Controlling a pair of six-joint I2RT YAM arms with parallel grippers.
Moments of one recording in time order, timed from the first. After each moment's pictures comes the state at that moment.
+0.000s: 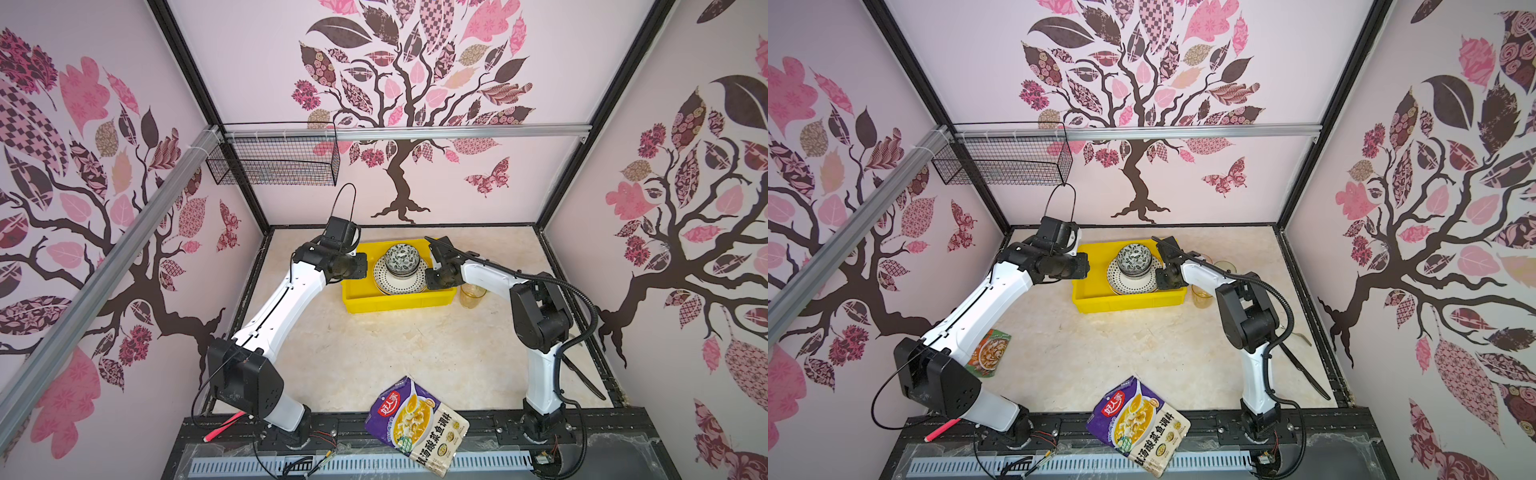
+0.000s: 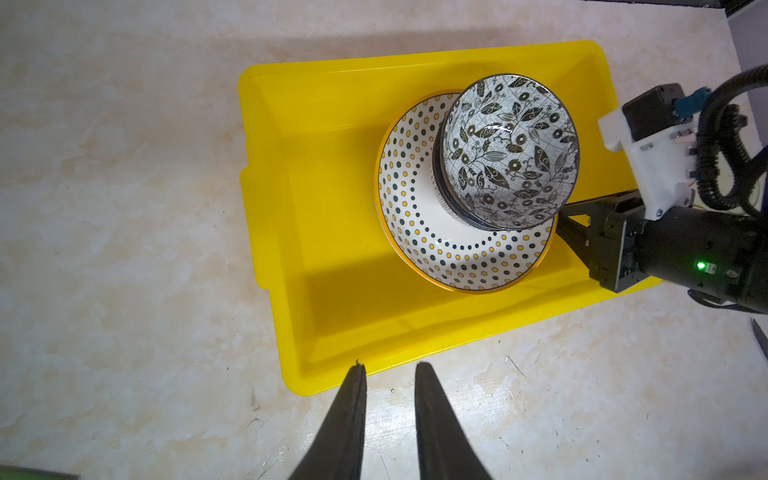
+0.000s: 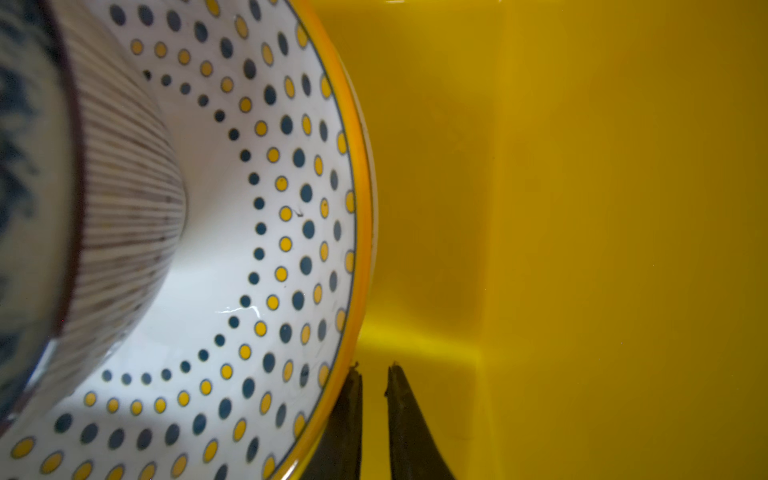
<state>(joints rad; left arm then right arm) -0.37 1.54 1.51 -0.90 0.01 -0.28 0.48 2.04 1.50 -0.53 0.00 0.33</state>
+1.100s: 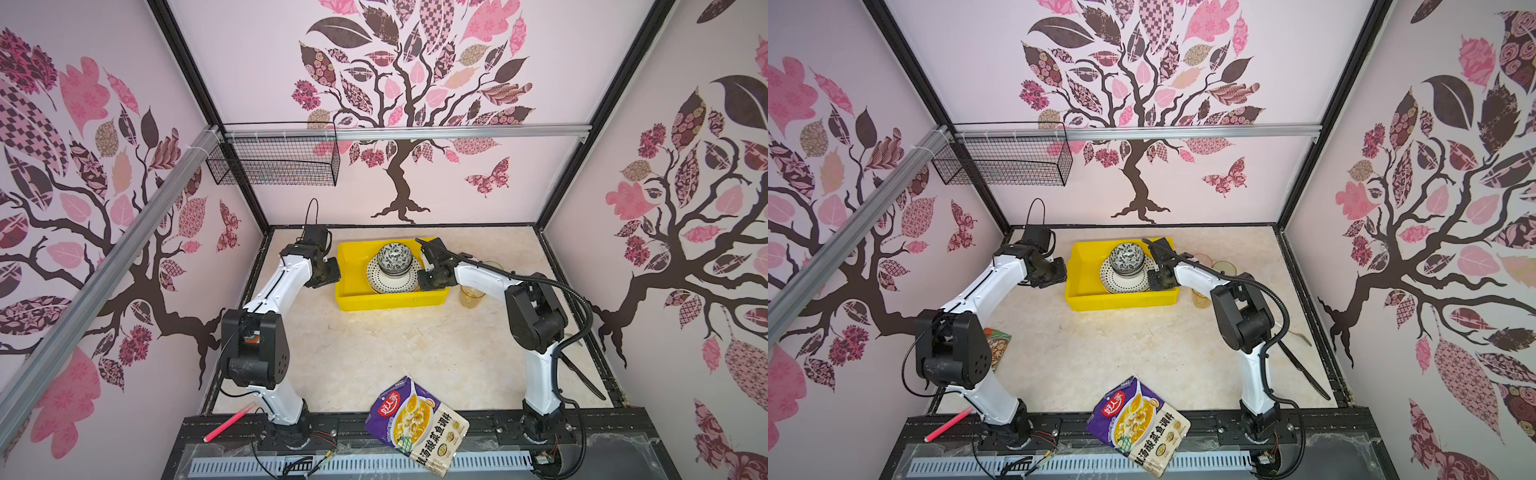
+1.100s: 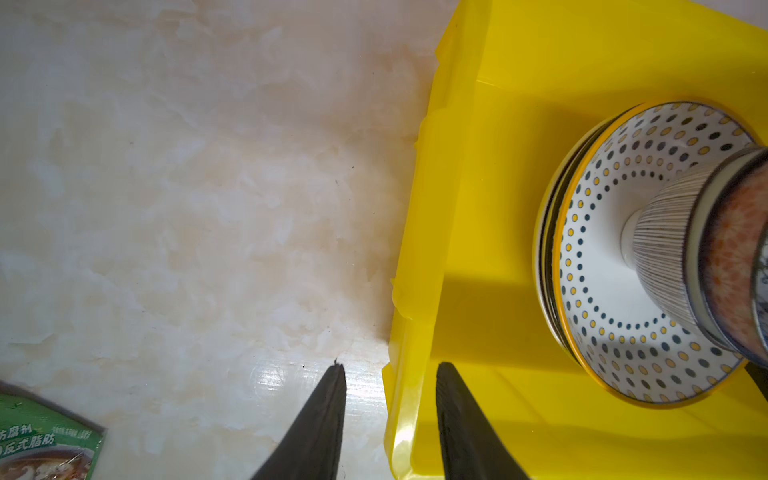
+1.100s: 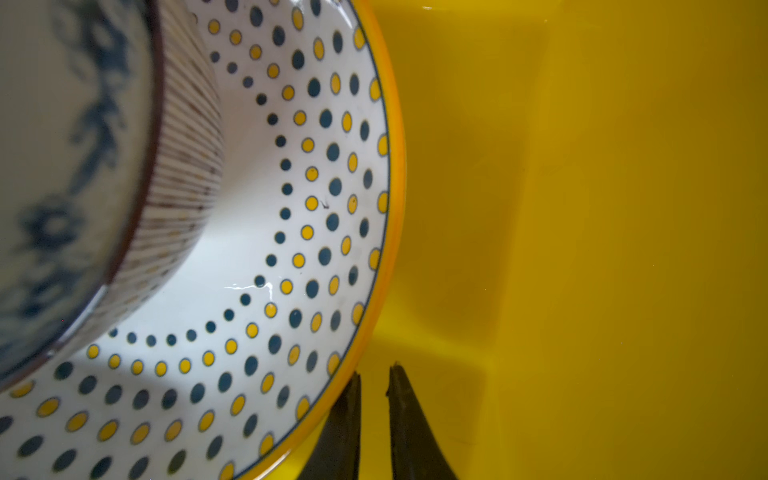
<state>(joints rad) -0.12 1.71 1.41 -0.85 0.01 -0.37 0.52 2.06 1.52 -0.51 0.01 0.29</state>
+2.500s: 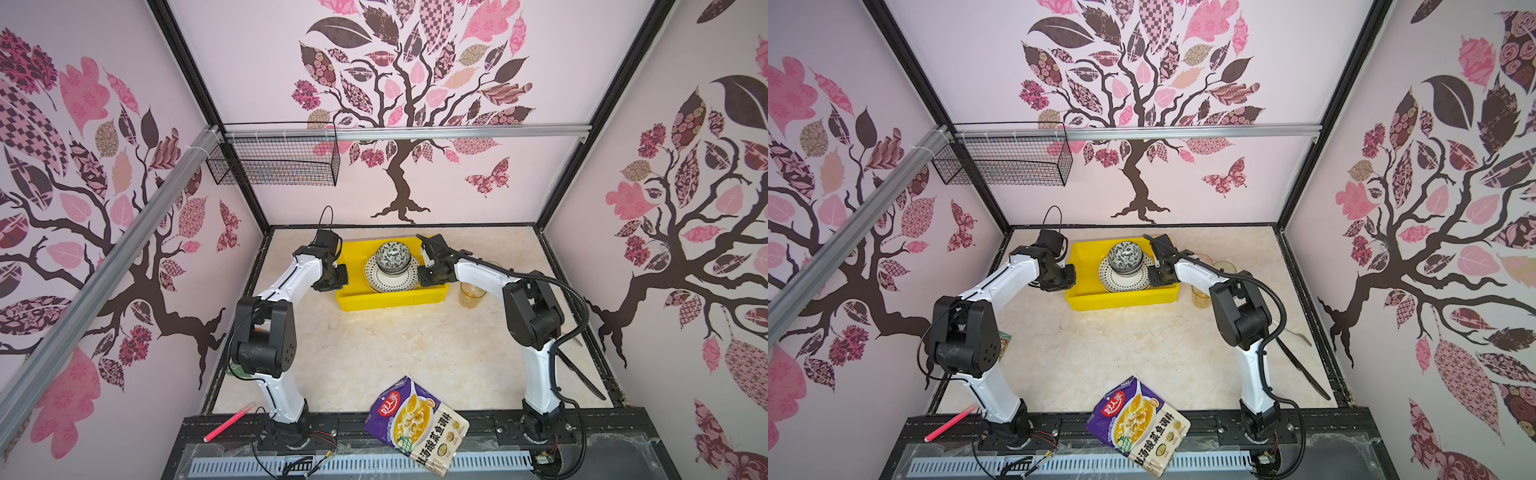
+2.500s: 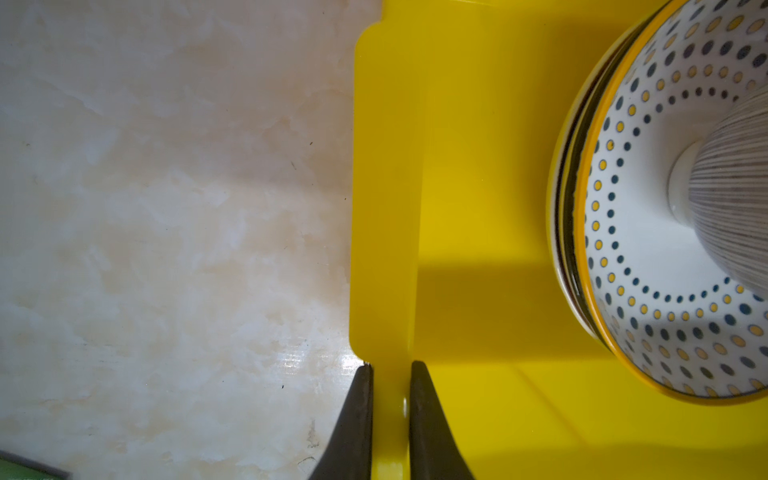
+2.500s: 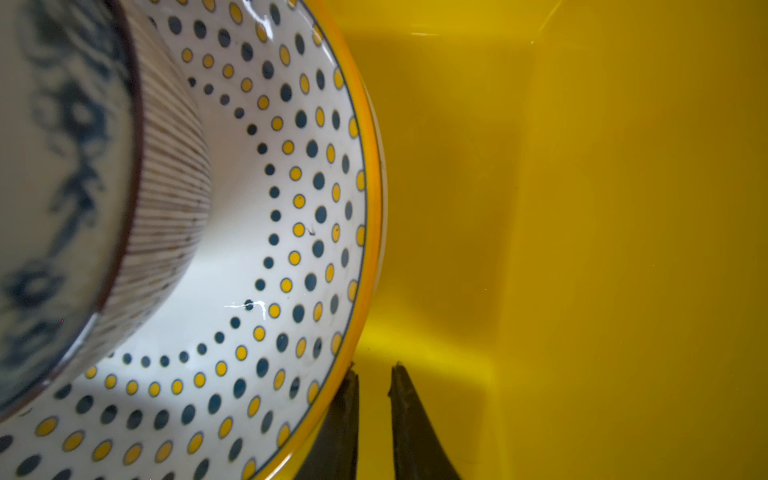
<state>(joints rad) -0.17 1.79 1.40 -0.82 0.03 -0.30 0.50 2.10 1.58 -0.50 -0.02 0.28</state>
